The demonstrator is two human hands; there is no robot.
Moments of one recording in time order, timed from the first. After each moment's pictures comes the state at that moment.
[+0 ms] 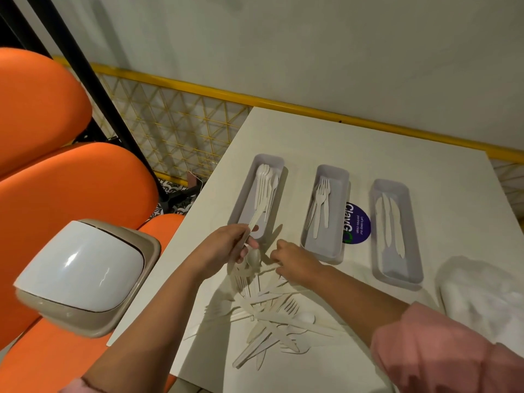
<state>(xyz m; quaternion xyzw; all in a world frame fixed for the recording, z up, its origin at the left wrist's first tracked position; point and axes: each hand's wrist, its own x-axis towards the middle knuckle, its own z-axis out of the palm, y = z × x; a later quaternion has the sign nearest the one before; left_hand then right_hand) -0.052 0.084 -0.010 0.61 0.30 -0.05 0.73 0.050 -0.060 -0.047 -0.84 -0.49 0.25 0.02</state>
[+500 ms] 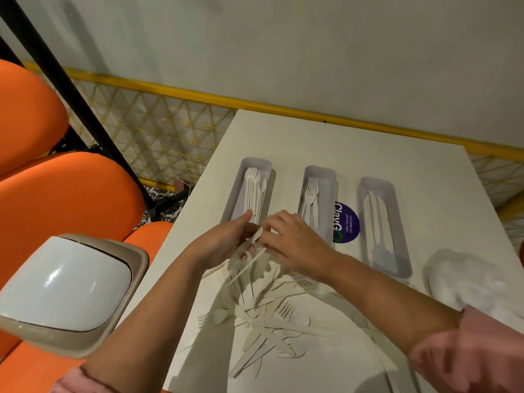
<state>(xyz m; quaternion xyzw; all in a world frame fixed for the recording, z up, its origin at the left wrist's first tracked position) -0.020 0.084 0.005 0.61 0.24 -0.17 0.73 0.060 -0.074 0.013 -0.76 -0.64 -0.02 0.10</state>
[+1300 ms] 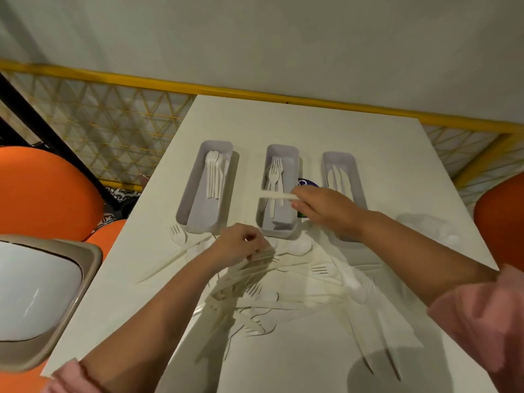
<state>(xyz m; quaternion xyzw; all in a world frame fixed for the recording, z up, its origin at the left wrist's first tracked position) -0.009 0.007 -0.032 0.84 0.16 -0.14 0.50 0.111 -0.161 0.024 -0.87 -0.43 0.17 0.16</state>
